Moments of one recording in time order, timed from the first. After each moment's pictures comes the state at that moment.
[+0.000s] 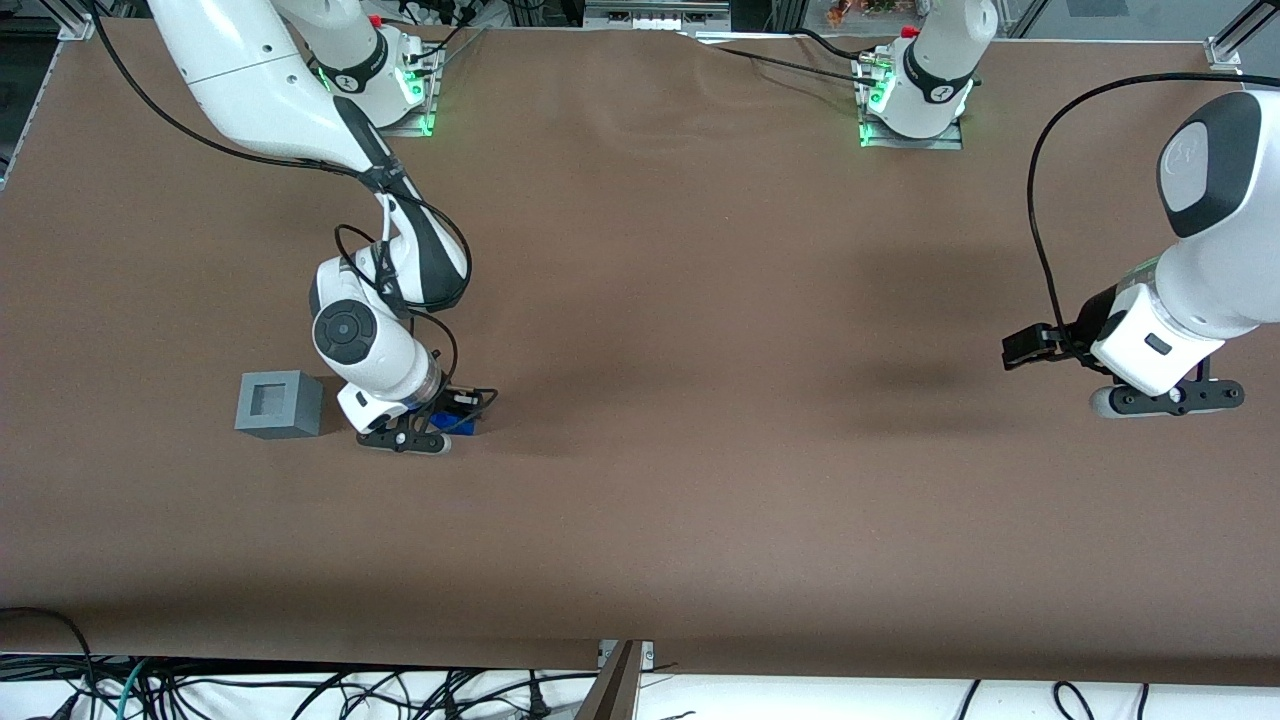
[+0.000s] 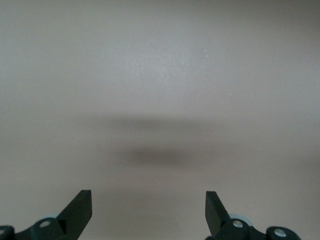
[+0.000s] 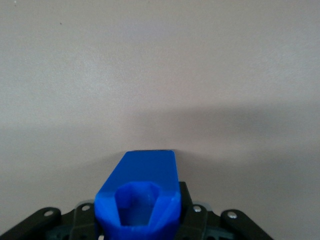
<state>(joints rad) 0.27 0.64 0.07 -1.73 -0.03 2.41 0.43</state>
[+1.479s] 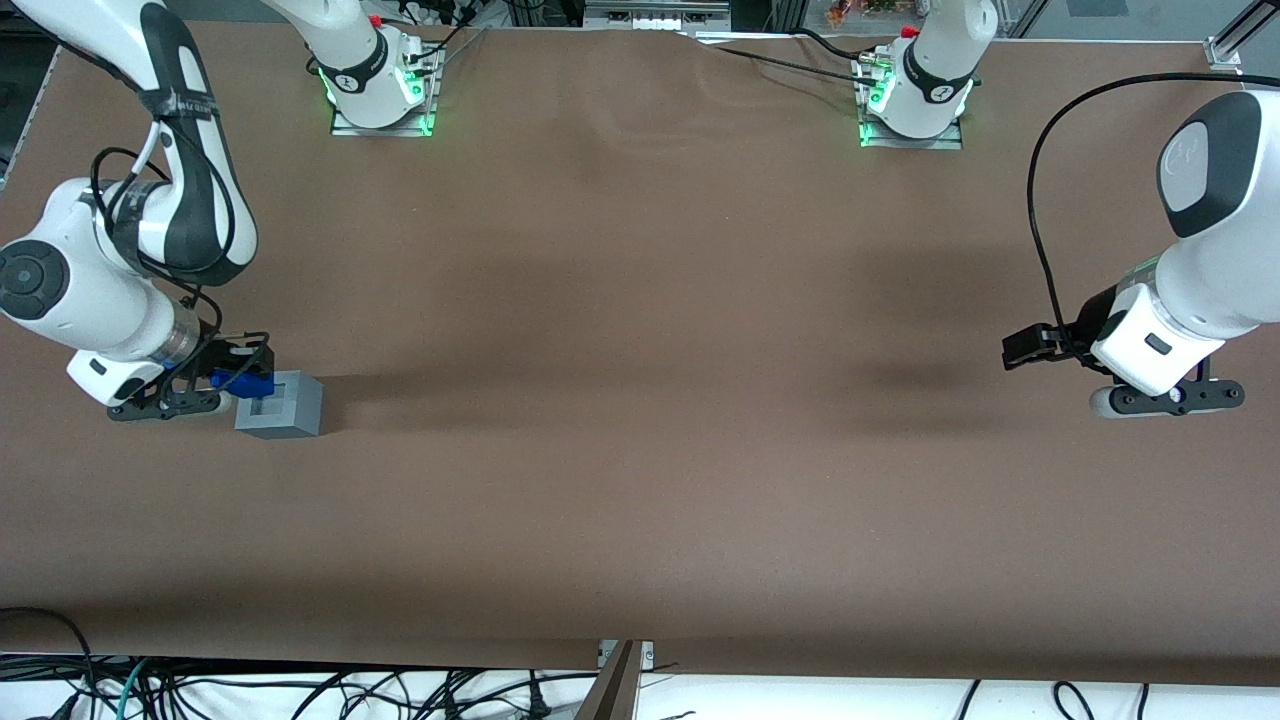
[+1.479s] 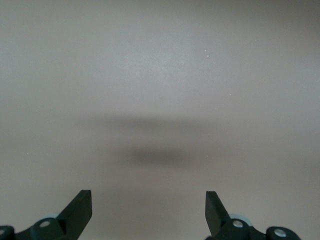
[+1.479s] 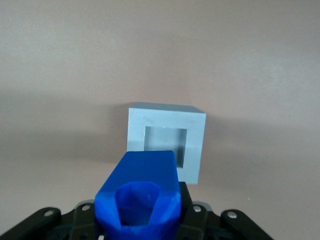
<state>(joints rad) 0.22 0.36 -0.28 -1.88 0.05 2.19 -0.22</state>
